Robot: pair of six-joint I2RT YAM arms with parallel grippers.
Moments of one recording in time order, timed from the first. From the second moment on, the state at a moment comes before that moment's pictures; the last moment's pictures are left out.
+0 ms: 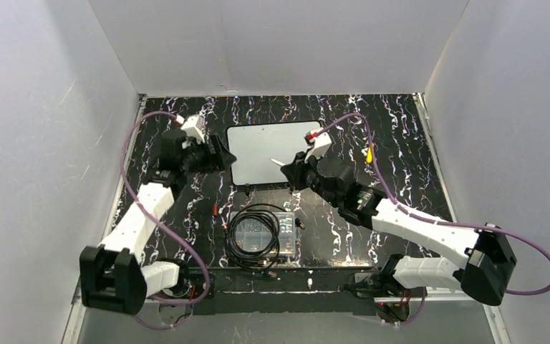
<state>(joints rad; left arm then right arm) -0.13 1.23 0.89 -0.20 0.42 -0.37 0.96 1.19 0.85 0.10 0.24 0.40</state>
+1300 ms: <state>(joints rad) -0.68 1.50 0.77 -0.11 -0.36 -0.61 0.96 0.74 0.71 -0.17 0.54 0.44</state>
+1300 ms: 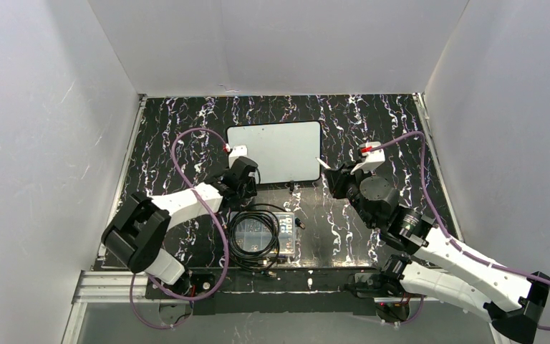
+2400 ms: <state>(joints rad) -0.75 1.60 0.80 -0.16 -0.49 -0.60 0.96 0.74 0.70 -0.18 0.54 0.45</state>
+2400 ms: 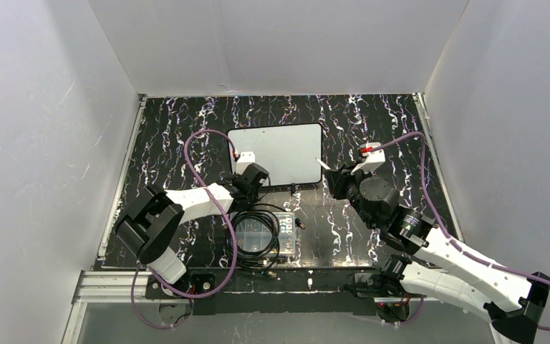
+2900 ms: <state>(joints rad) -0.87 1.63 0.87 -0.31 -0.52 -0.78 0.96 0.71 0.69 -0.19 0.53 0.47</state>
